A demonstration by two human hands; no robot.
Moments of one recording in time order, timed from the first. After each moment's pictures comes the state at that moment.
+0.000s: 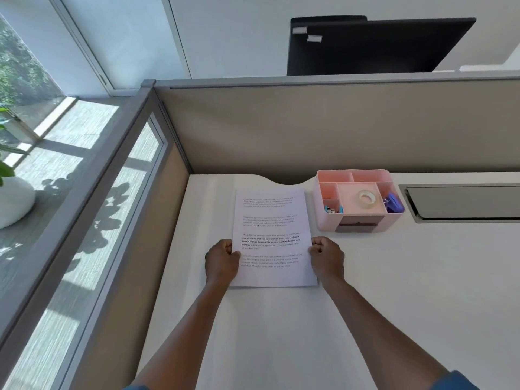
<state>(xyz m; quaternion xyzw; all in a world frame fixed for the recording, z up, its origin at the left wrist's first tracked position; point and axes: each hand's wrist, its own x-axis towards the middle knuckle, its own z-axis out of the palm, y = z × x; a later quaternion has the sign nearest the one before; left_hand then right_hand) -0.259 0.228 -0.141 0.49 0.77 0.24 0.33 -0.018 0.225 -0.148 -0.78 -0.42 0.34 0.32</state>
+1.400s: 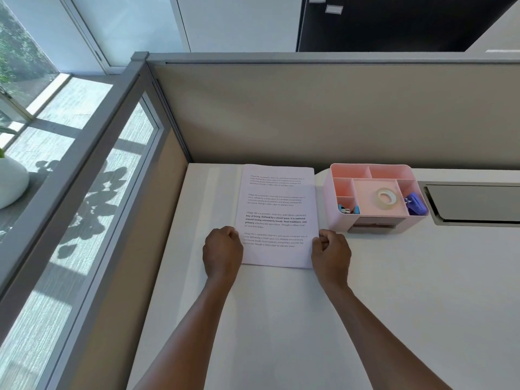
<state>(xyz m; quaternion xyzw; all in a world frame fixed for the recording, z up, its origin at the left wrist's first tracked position) -0.253 0.254 -0.136 0.50 0.81 0.21 0.22 -0.033 0.243 -0.171 -0.77 -0.48 0.20 0.37</state>
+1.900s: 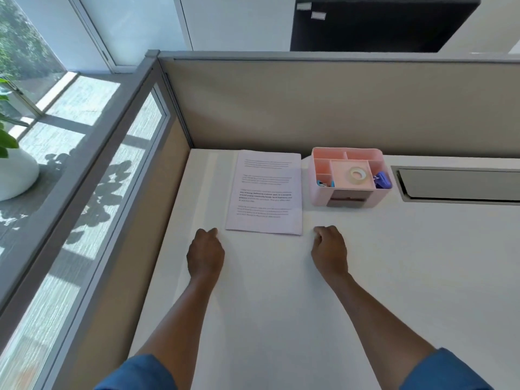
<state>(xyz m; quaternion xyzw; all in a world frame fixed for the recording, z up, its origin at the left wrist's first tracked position) -0.270 0.165 -0.135 0.53 0.82 0.11 0.17 0.010 0.171 -0.156 -0.75 -0.60 0.18 0.23</state>
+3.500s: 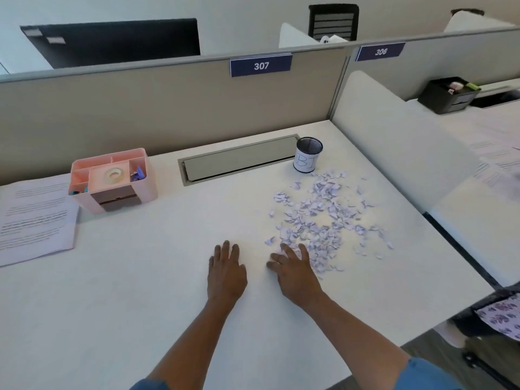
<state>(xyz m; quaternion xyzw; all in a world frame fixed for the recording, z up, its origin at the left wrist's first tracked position) 0.270 -0.007 -0.162 0.80 0.57 0.03 0.20 0.450 -0.087 -0.147 -0.69 -0.73 0.00 0.02</state>
